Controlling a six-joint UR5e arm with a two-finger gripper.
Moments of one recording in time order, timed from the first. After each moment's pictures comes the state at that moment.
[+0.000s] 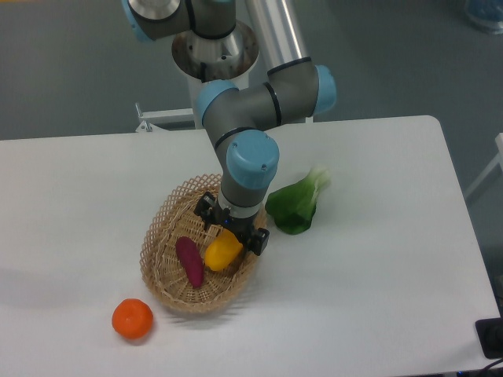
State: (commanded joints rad) arm 2.34 -1.96 -1.79 -1.01 1.39 0.95
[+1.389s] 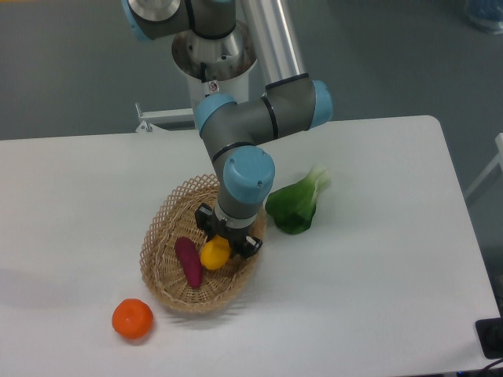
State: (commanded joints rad) arm 2.34 -1.95 -1.77 -1.02 1.38 0.94
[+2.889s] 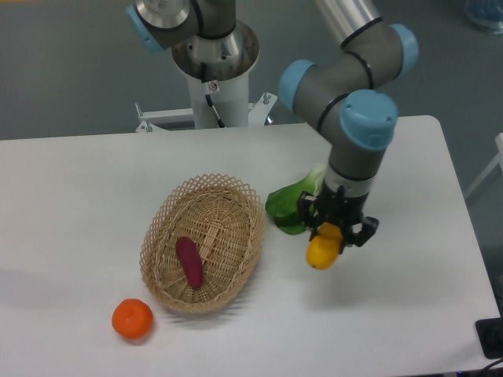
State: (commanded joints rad) arm 2.65 -1.95 -1.60 -1.00 1.40 1.13
